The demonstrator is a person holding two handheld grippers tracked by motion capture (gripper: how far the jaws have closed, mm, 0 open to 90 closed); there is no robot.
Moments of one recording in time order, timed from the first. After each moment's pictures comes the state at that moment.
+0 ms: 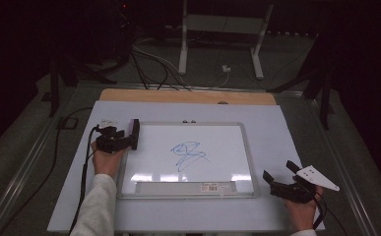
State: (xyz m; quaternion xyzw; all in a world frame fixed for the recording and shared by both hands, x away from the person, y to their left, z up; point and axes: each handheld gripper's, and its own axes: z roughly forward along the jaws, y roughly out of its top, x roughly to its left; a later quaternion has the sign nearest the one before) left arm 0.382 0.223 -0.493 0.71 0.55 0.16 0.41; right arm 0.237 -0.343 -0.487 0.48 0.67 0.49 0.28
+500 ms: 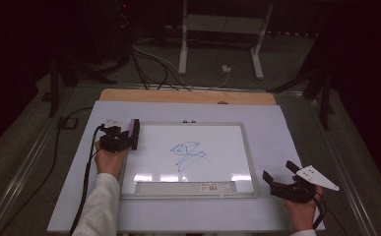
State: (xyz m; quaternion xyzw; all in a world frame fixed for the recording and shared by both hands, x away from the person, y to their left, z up) left arm 0.384 0.212 -0.491 0.73 0.54 0.17 0.39; right arm 0.238 -0.342 -0.487 0.48 0.67 0.49 0.28
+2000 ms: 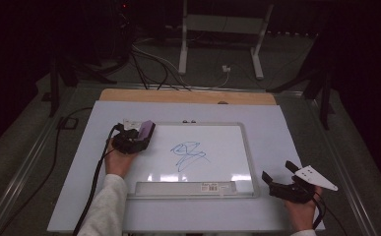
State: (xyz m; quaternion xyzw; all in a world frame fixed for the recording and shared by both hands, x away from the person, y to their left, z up) left arm 0.383 0.173 -0.487 0.77 0.49 0.20 0.34; right arm 0.237 -0.340 -0.486 0.47 0.68 0.49 0.28
